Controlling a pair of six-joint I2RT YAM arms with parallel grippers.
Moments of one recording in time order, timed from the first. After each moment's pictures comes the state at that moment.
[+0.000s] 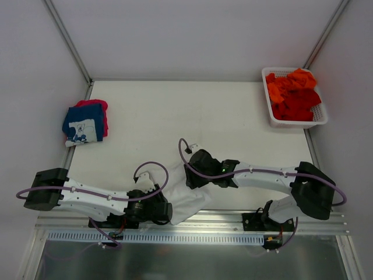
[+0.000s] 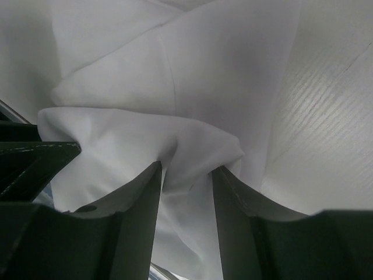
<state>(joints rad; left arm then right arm) -1.60 1.09 0.45 -0.74 -0.66 -1.92 1.12 1.42 0.79 -0.27 0.07 0.61</state>
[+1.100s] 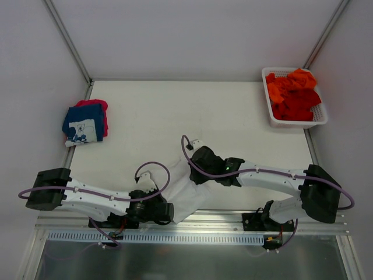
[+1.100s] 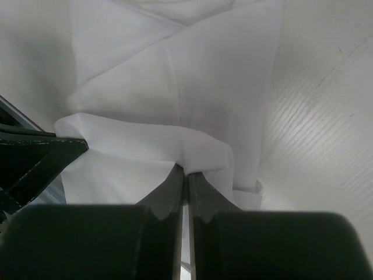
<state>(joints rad) -1.60 1.12 0.44 -0.71 -0.68 -1.93 1.12 1.37 0.81 -0.30 0.11 0.56</state>
